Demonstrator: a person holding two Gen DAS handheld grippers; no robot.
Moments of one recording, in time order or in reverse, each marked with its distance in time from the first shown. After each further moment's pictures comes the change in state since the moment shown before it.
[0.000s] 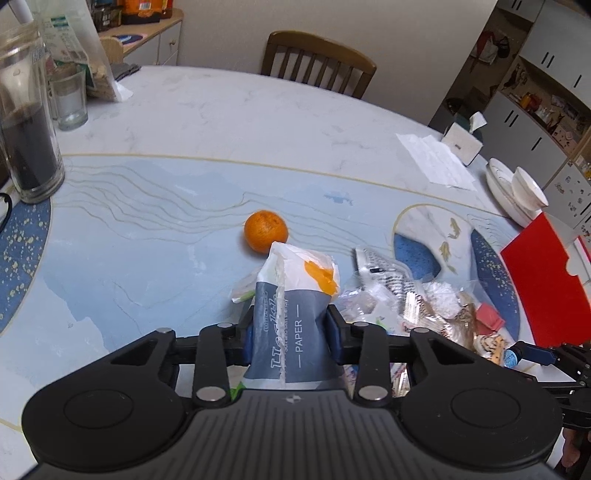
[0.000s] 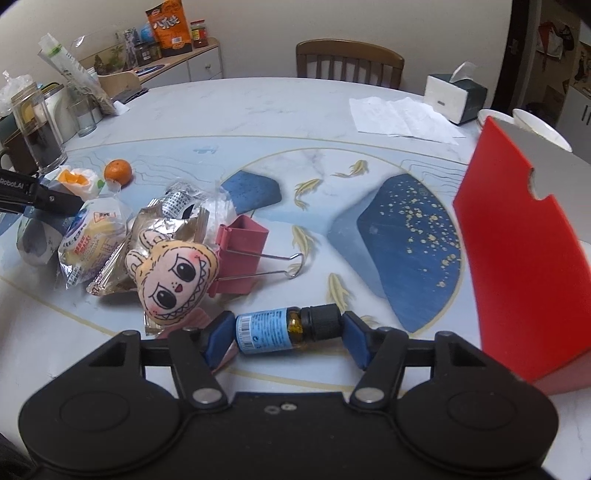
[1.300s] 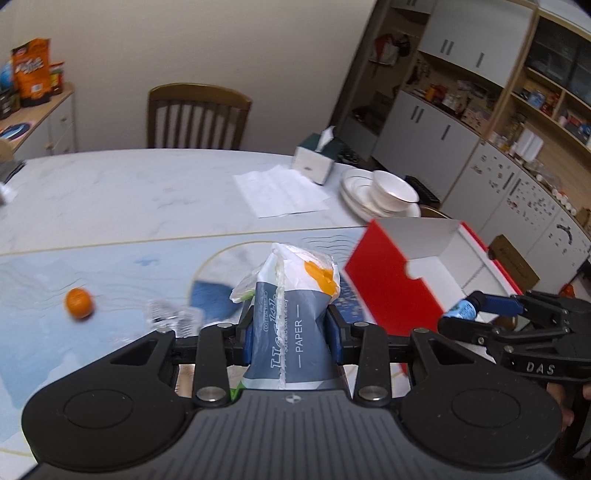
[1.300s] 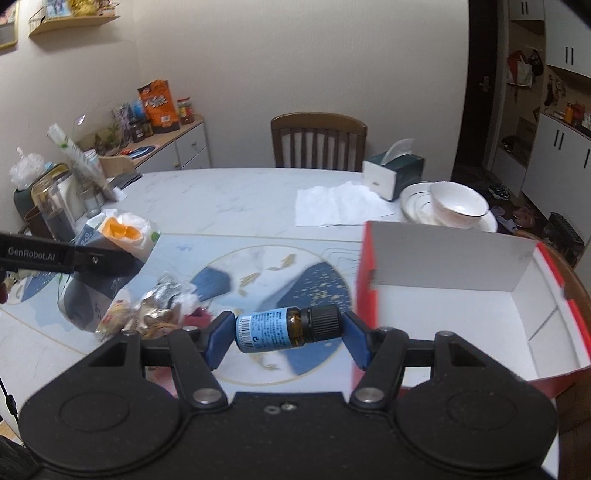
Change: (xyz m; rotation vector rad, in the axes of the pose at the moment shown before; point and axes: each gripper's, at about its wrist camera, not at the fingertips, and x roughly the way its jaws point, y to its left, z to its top) left arm -0.056 -0.192 0.005 0.210 -0.102 -0.188; right arm -0.130 -0.086 0.025 0.037 -0.197 -0.003
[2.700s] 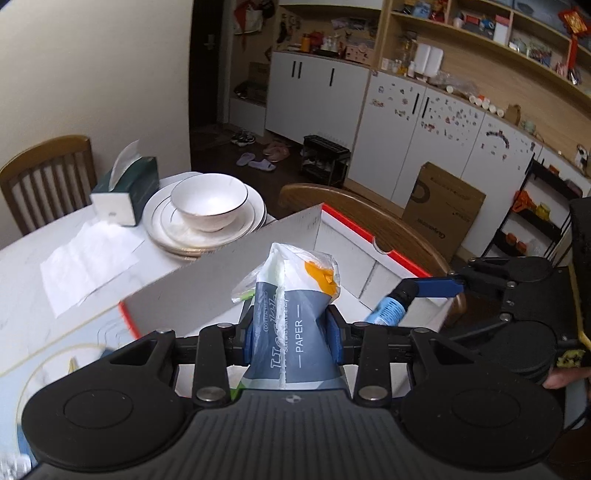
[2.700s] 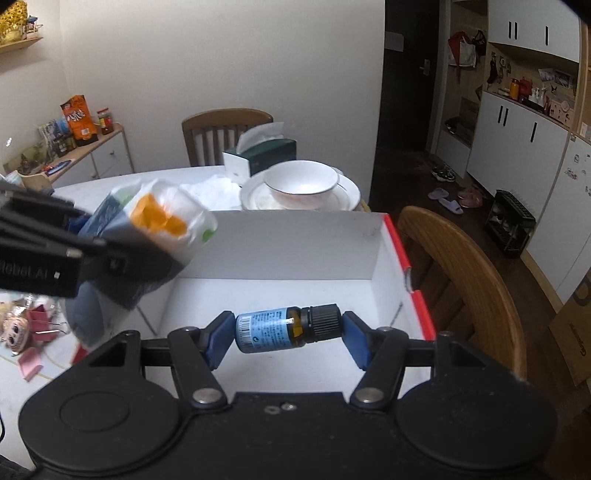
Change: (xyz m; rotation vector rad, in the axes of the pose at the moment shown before) left arm 0.155 -0.239 0.054 0.382 0.068 -0.161; right arm 0.007 -0.199 -0.020 0.061 0.021 -0.136
